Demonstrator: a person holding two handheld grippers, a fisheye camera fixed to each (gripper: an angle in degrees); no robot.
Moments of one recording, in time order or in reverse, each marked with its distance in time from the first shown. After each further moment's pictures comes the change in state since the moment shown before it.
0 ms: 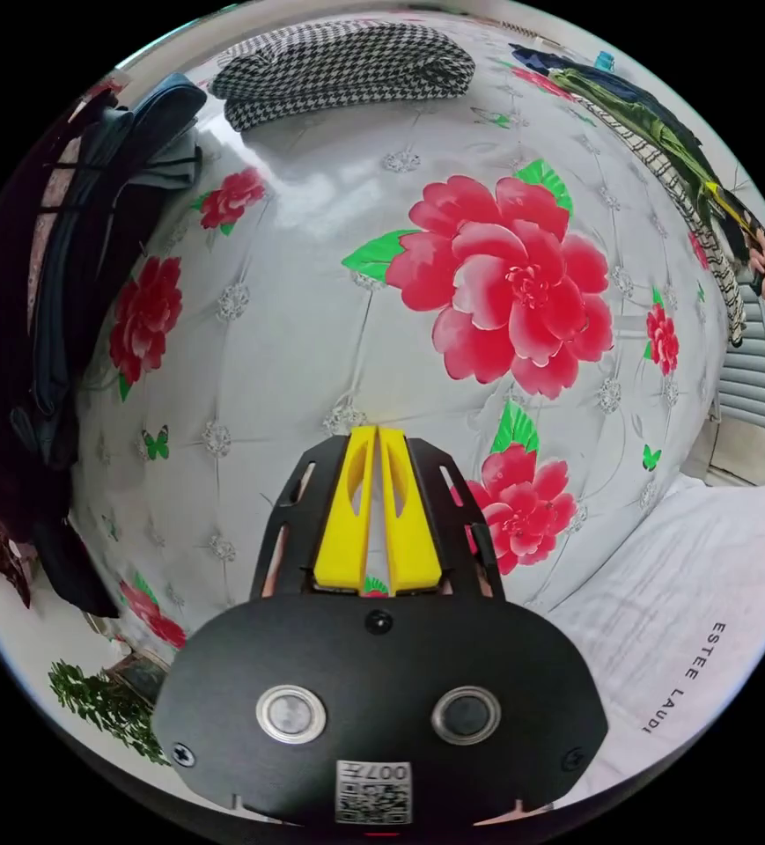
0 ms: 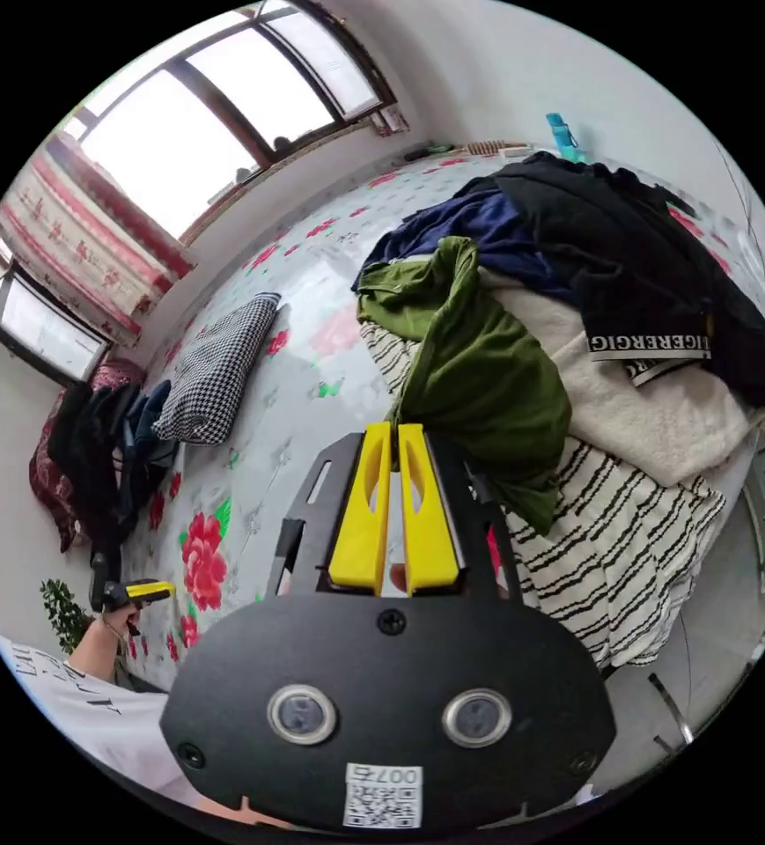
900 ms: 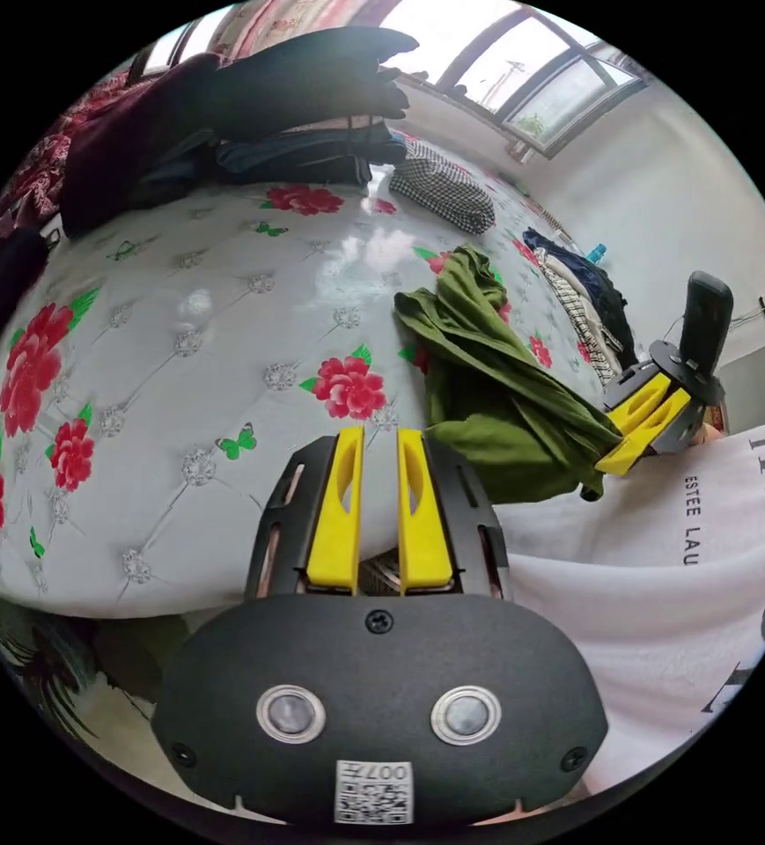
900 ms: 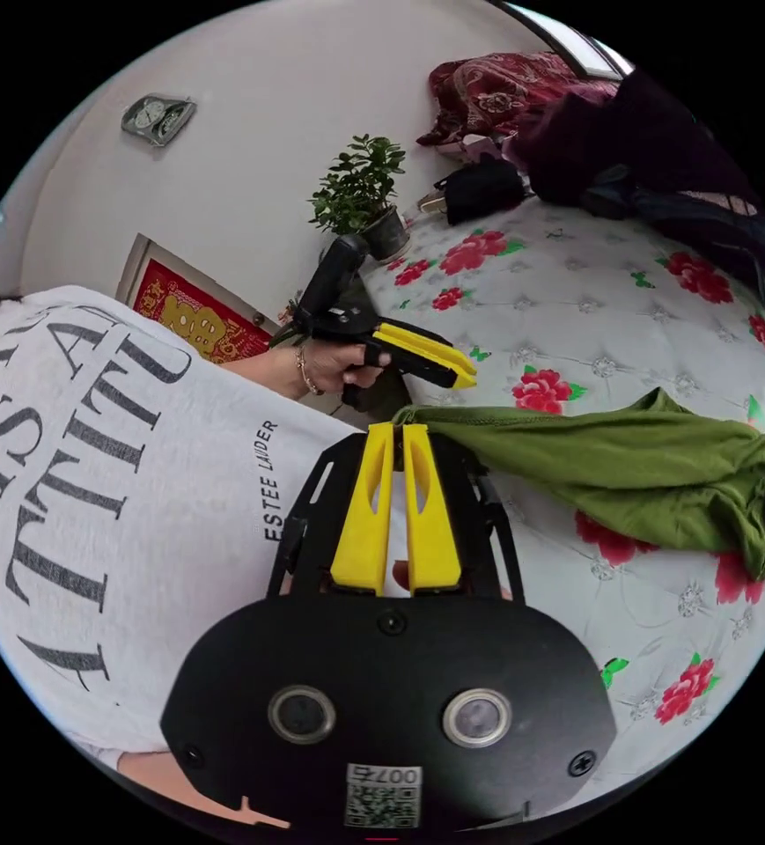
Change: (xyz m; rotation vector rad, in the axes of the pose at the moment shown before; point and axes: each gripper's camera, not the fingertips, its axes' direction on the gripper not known) left arm -0.054 0.389 0.038 0.486 0.368 -0.369; right arm -0.618 0.439 0.086 -0.792 -0.824 -1.173
